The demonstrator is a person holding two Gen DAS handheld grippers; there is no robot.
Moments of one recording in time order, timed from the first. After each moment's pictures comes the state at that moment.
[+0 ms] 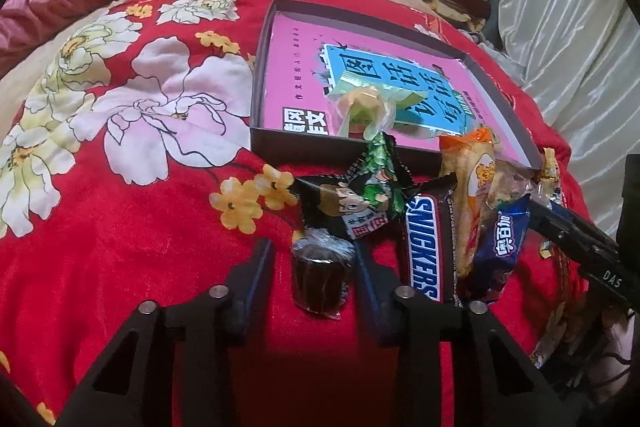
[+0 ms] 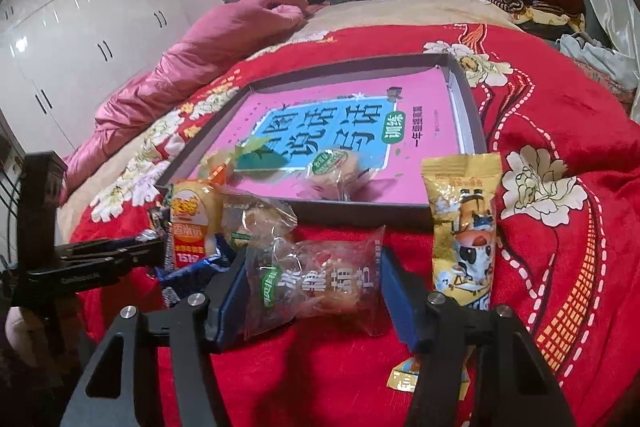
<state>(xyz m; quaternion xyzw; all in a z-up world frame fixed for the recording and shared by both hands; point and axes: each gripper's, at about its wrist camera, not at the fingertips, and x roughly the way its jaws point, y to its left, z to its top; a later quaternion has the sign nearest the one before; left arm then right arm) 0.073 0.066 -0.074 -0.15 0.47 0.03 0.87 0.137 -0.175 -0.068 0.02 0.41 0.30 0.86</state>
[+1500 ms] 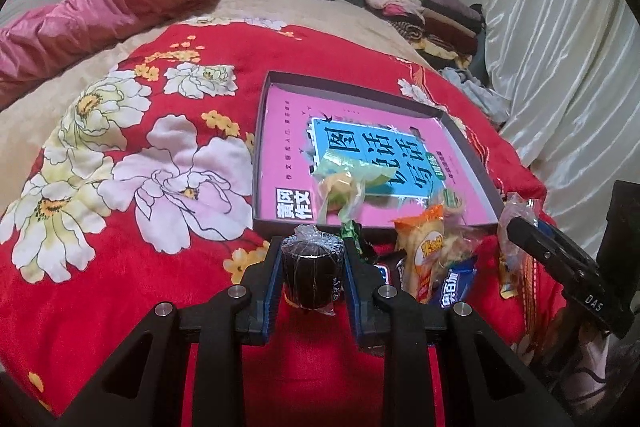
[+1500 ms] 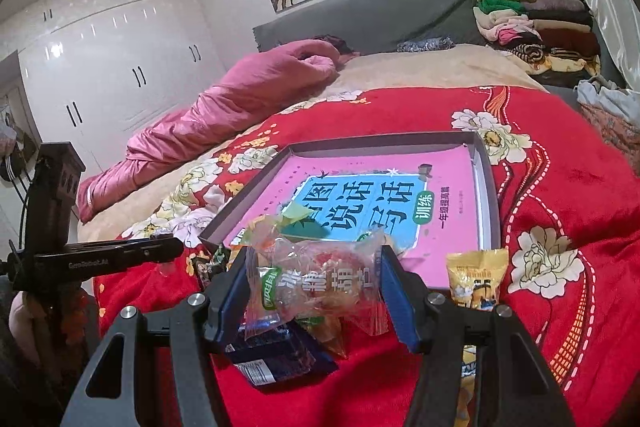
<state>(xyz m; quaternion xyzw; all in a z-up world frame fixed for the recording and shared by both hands) 0.065 0.075 -0.017 -0.16 0.40 0.03 0.90 0.130 -0.169 -0.026 0.03 0.32 0.34 0.89</state>
